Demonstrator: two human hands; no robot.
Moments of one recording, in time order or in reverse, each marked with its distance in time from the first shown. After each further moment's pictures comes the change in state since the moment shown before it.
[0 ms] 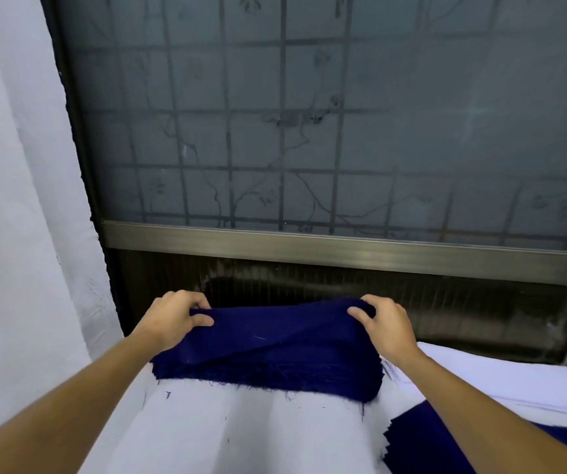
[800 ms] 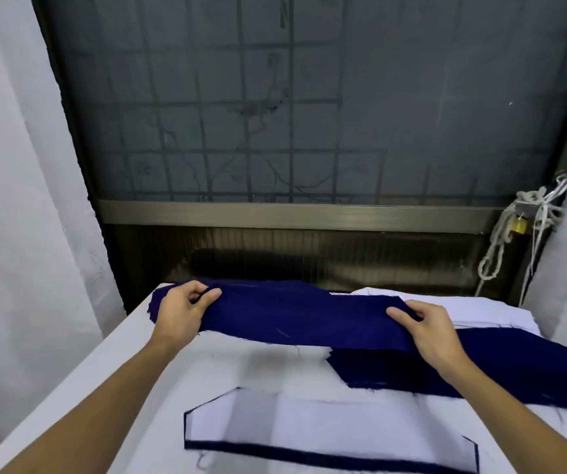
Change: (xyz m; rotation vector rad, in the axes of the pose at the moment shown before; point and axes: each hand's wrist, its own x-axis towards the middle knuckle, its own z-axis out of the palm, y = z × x) left_hand -0.138 0.117 0.044 -0.540 0.362 -0.121; right_hand -0.177 0.043 -0.128 0.313 0.073 0.176
